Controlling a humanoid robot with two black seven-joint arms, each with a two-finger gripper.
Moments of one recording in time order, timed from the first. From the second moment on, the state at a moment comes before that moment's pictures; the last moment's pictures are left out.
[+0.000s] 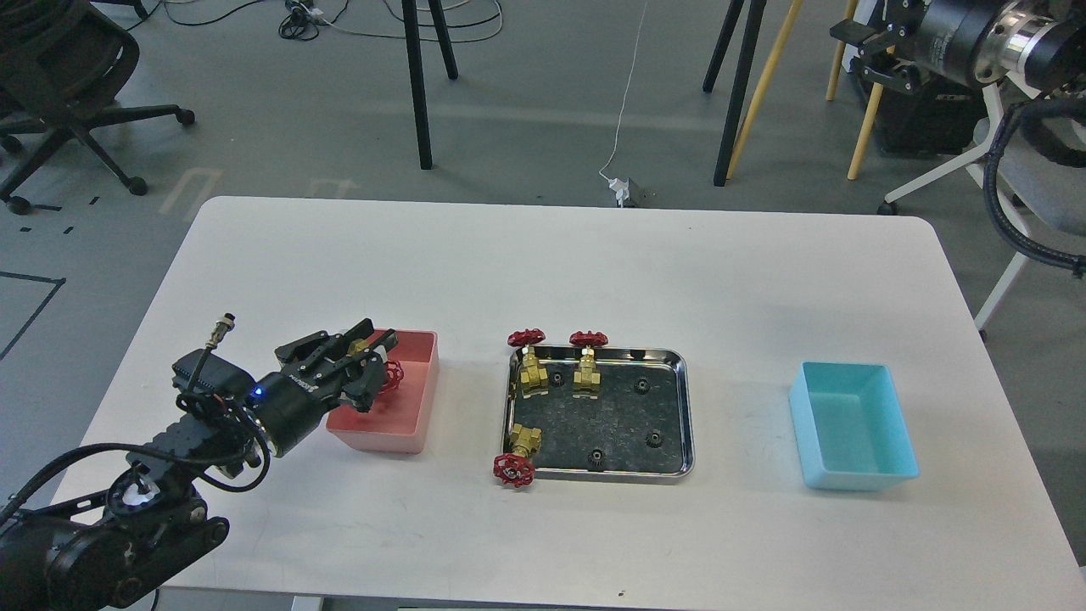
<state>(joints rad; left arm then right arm) -0.37 0.52 -0.47 -1.01 1.87 0.49 -0.30 1.33 -0.71 0.21 0.94 -0.23 0.25 0.02</state>
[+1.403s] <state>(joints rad) -0.74 0.79 -0.99 -1.05 0.64 -0.25 -0.30 1.38 -0.66 -0.14 1.27 -1.03 0.48 0.24</state>
